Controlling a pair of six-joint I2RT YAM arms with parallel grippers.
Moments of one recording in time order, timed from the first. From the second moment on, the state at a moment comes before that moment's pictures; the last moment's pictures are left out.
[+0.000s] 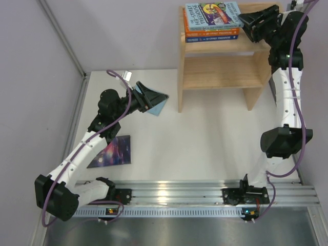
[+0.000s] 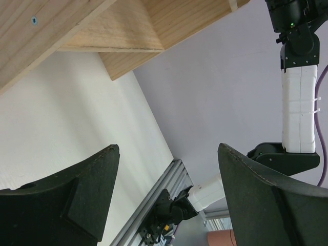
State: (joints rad) left arm -0.42 1.13 0.97 0.17 0.50 -1.00; right arm -0.07 1.81 2.16 -0.28 -0.45 1.09
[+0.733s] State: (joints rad) left arm -0.42 1.13 0.97 0.17 0.50 -0.99; right arm -0.07 1.79 2.19 -0.30 -0.37 1.00
